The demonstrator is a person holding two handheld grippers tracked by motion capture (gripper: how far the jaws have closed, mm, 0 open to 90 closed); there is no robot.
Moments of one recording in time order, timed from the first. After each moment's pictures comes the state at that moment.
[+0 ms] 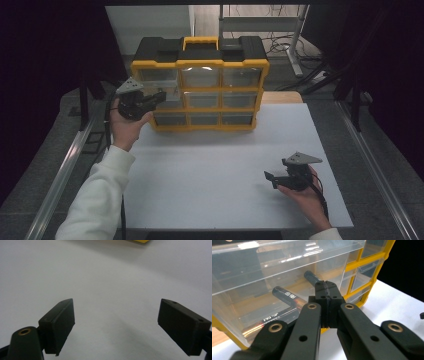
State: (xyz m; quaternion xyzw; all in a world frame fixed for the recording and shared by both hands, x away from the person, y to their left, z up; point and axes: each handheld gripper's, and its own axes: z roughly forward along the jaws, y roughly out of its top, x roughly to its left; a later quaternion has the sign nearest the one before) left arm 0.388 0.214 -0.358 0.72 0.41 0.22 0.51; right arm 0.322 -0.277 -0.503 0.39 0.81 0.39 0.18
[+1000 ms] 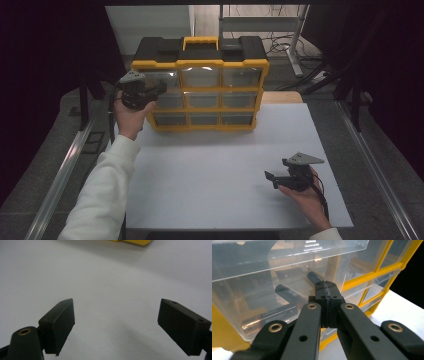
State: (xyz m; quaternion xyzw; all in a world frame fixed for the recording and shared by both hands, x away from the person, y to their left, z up) left arm 0.418 0.215 -0.356 0.71 0.43 0.23 0.51; right arm 0.321 -0.278 -0.503 0.39 0.81 0.40 0.18
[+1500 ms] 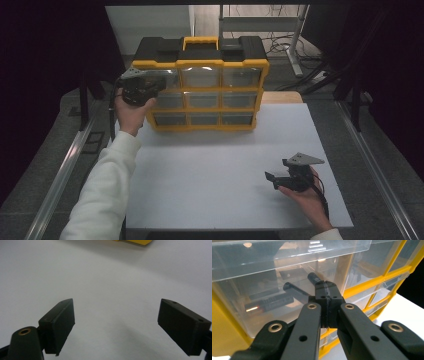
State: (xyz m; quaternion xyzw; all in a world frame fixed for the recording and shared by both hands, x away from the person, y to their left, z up) left arm 0.429 0.217 -0.355 0.70 0.44 0.23 0.50; right arm 0.319 -0.279 -0.501 0.39 0.81 0.40 0.18
